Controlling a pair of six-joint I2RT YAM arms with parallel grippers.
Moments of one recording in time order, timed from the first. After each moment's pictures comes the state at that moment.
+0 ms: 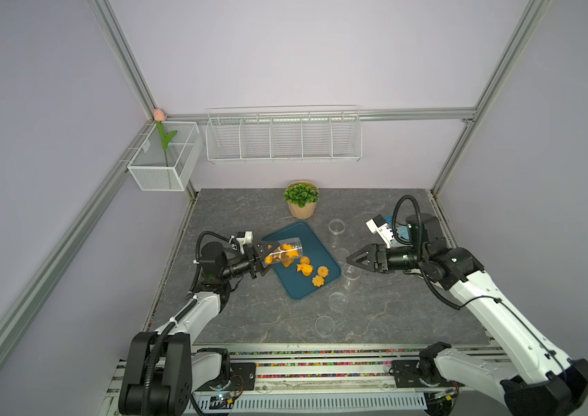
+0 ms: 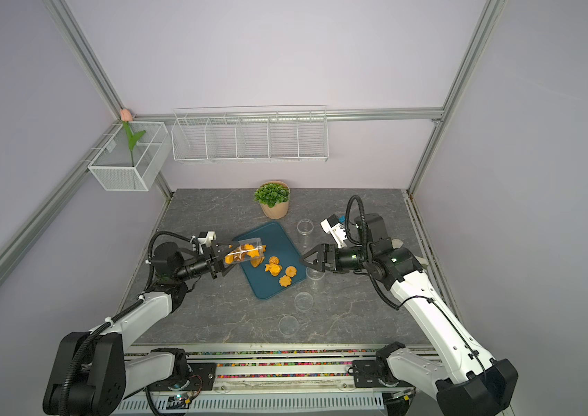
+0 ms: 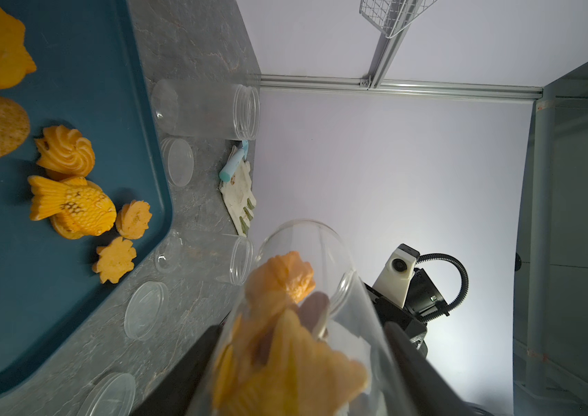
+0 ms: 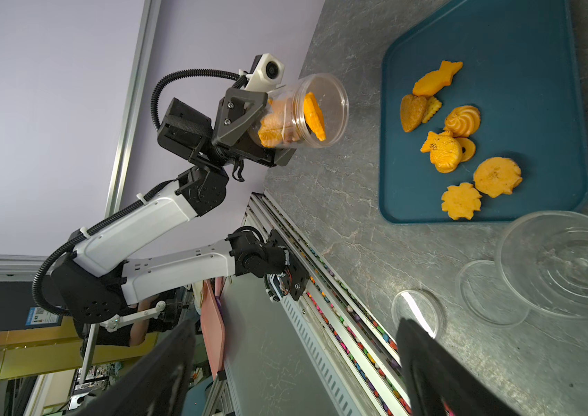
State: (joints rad) left arm -0.11 1.23 0.48 0.60 1.08 -1.44; right arm 0.44 1.10 1.12 -0.72 -0.81 0.53
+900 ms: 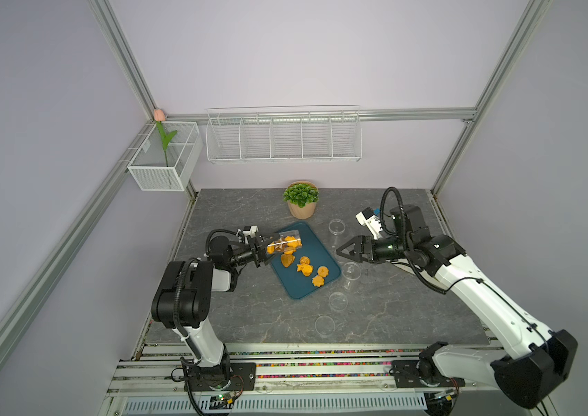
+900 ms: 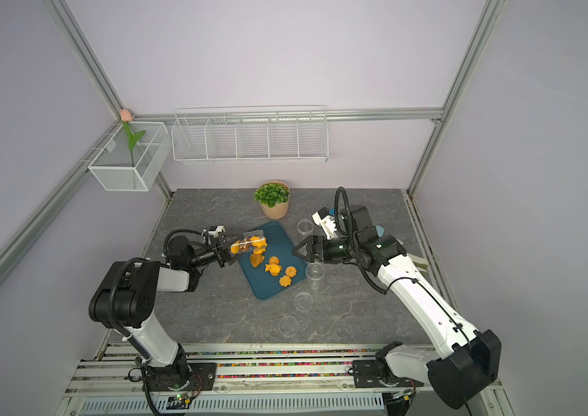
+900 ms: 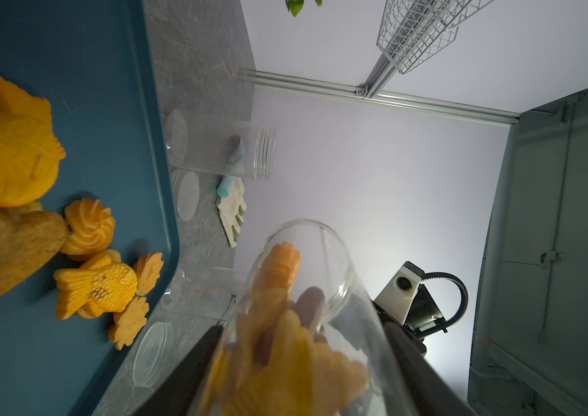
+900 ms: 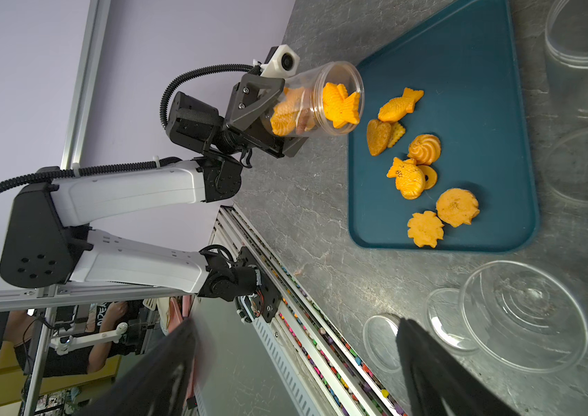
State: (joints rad) left arm -0.07 1.75 0.59 1.16 1.18 -1.65; right arm 0.48 1.27 1.22 -0.69 -0.70 0.49
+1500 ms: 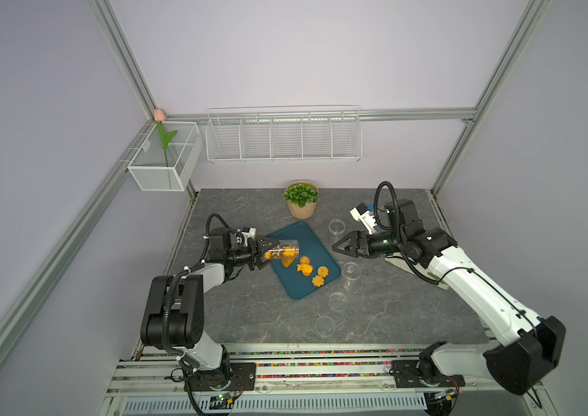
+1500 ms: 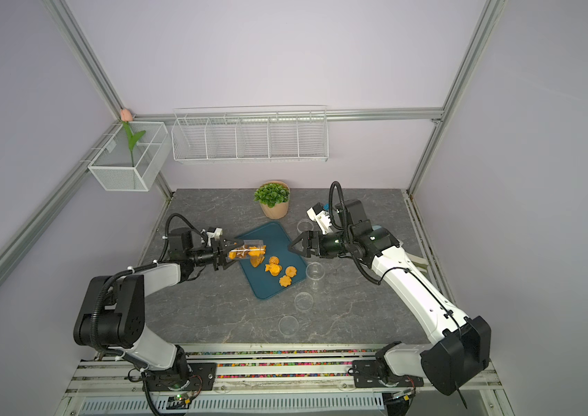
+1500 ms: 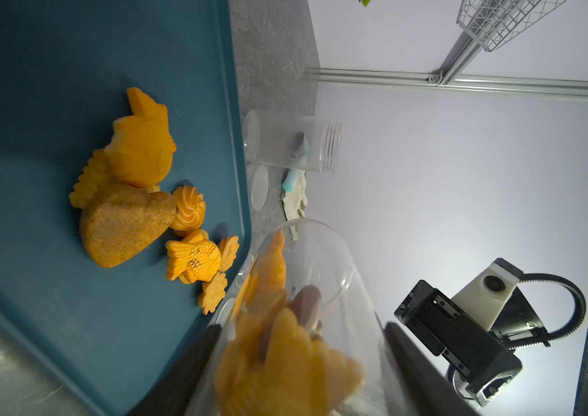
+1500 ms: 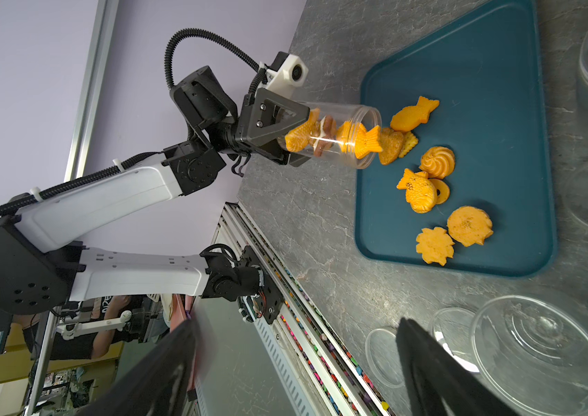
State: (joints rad) left arm -0.05 1.61 0.70 0.34 1.15 -1.07; right arm 0.48 1.32 1.26 -0.68 -0.74 0.47
